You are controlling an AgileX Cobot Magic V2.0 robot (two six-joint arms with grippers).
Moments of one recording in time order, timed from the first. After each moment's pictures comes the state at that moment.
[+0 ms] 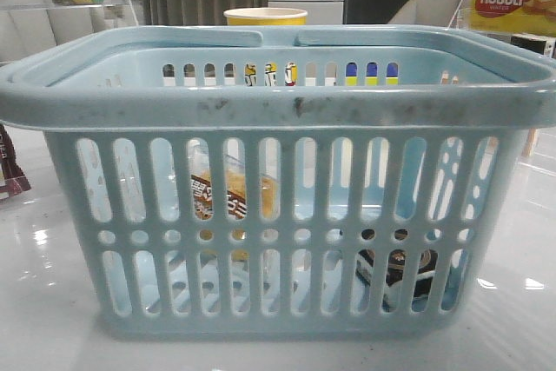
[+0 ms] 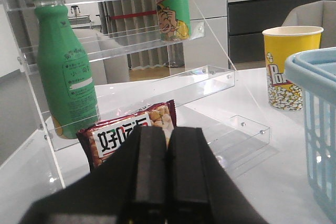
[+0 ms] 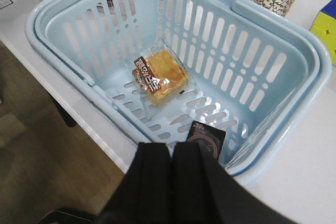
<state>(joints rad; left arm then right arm) -0.06 0.00 0.01 -0.05 0.03 0.17 0.56 0.70 -0.84 0.20 0.76 -0.19</state>
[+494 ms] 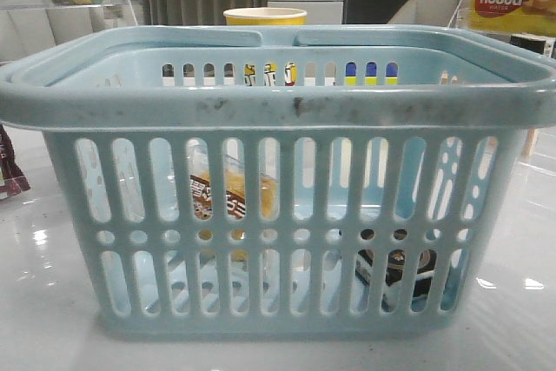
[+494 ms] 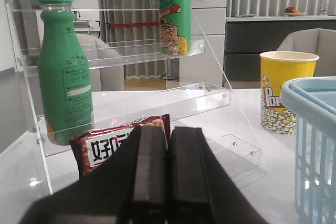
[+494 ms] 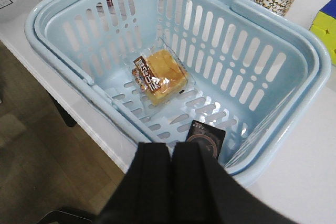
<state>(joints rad) -0.06 0.00 0.01 -0.05 -0.01 0.09 0.56 0.70 -0.84 0.20 0.77 -0.19</state>
